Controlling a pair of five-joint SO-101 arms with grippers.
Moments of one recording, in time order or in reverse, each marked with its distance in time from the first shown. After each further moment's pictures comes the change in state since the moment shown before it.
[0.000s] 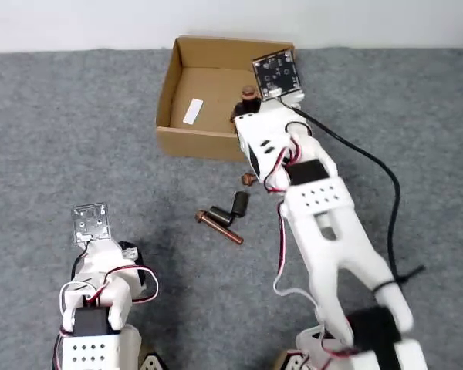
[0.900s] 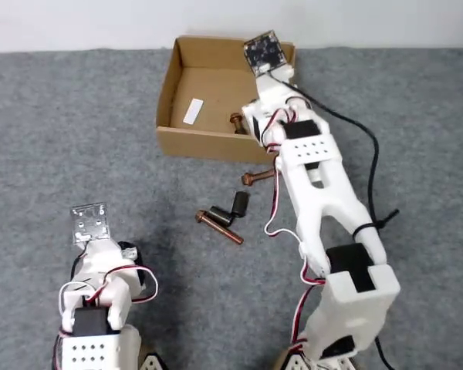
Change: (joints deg) left arm -0.4 0.0 0.0 0.0 0.0; right arm 3.6 24.3 -26.2 15.5 8.7
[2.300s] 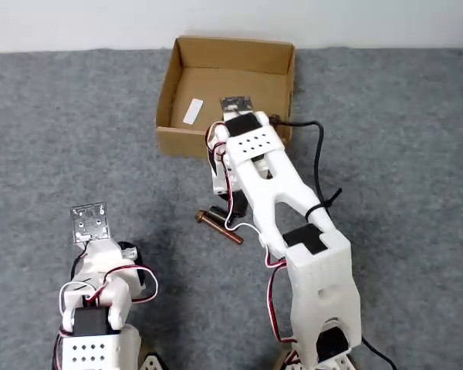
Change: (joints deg) left arm 0.0 0.0 0.0 0.0 0.0; right arm -11.9 20.0 -22.5 52.7 -32.6
